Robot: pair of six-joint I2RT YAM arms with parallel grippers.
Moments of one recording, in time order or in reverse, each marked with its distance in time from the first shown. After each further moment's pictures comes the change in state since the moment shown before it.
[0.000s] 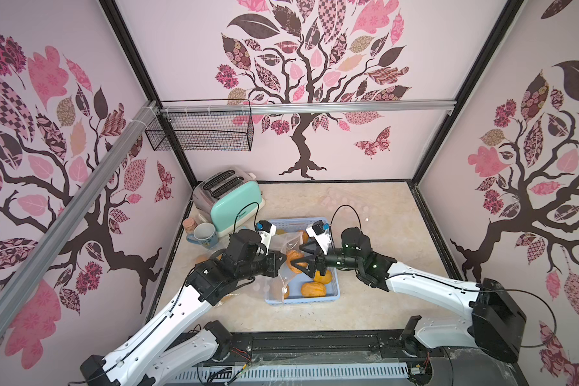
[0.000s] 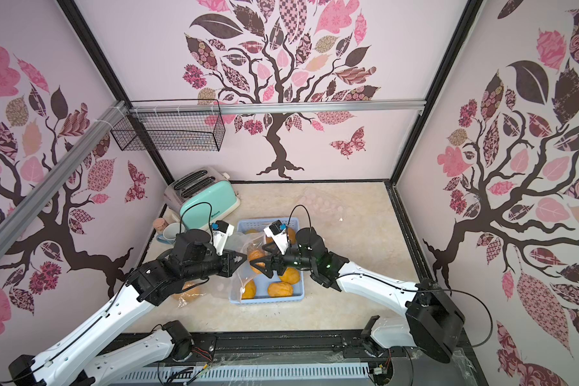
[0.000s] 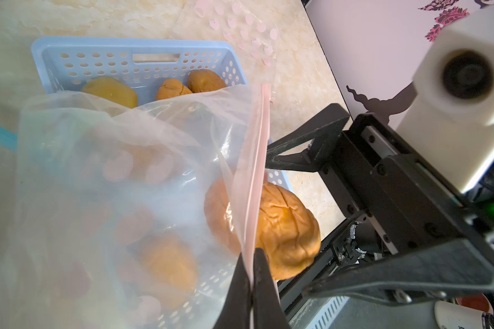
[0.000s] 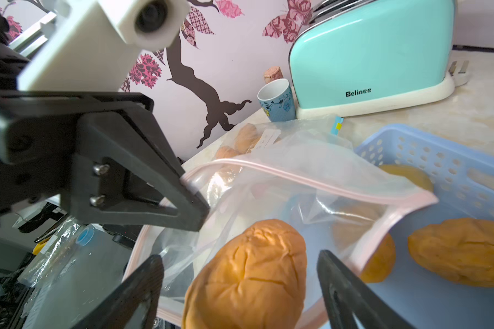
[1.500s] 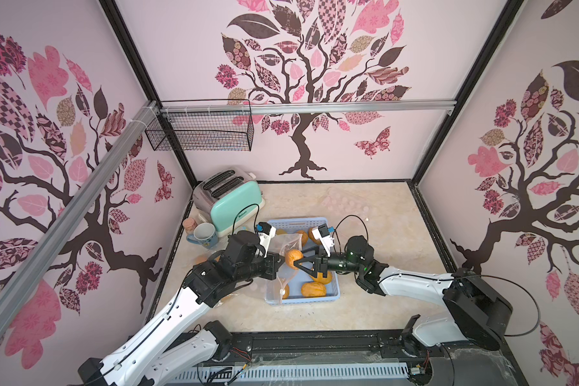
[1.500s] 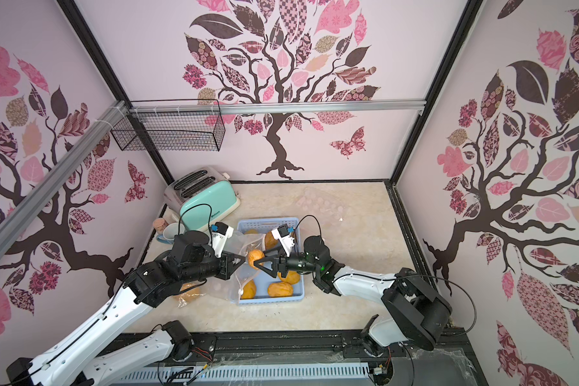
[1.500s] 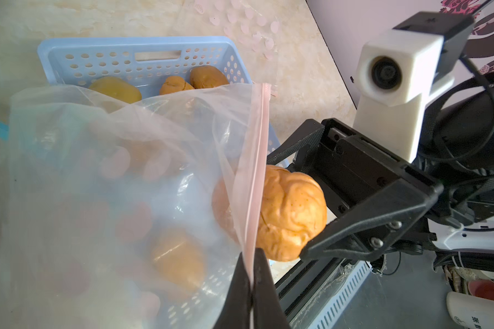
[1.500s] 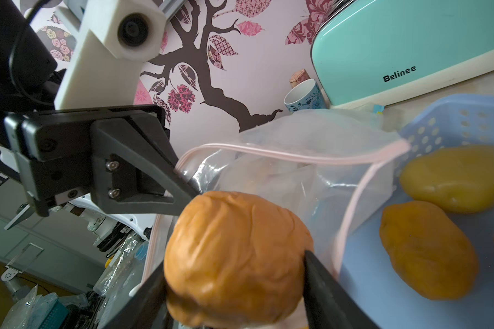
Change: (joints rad) left arm -0.002 -0.013 0.000 -0.037 -0.003 0.045; right arm -0.055 0.137 -0.165 0.457 -0.163 0.276
